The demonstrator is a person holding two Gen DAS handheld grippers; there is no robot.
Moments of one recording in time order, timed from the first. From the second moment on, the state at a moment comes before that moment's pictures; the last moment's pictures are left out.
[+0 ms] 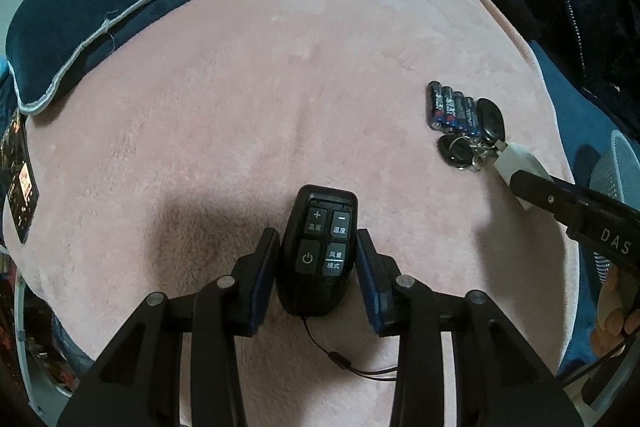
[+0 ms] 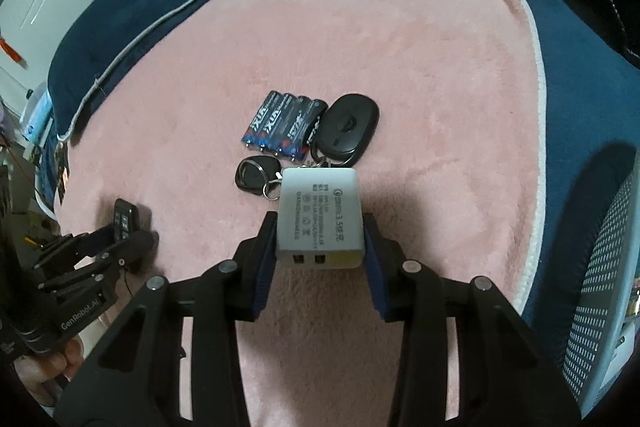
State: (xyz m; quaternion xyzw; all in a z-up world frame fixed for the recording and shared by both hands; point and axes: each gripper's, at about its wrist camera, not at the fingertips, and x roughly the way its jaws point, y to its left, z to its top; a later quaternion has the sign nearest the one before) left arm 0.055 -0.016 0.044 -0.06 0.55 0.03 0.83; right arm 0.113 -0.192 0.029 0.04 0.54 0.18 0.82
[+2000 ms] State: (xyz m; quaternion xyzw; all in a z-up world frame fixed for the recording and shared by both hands) left arm 0.083 -0.251 0.129 0.11 0.50 -0.13 0.85; right arm 0.030 -0.432 0.097 0.34 0.37 -0.02 0.86
